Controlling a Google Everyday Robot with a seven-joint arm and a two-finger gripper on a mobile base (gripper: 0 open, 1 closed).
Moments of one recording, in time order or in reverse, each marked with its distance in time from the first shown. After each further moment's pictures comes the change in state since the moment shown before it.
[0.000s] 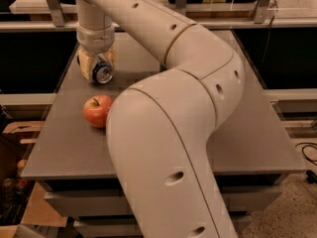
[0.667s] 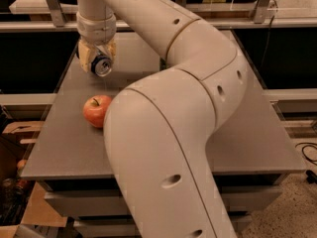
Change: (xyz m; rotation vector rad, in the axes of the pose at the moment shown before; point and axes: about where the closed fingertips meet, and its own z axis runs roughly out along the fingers) arm -0.001 -0.004 -0.026 0.011 -0.025 0.039
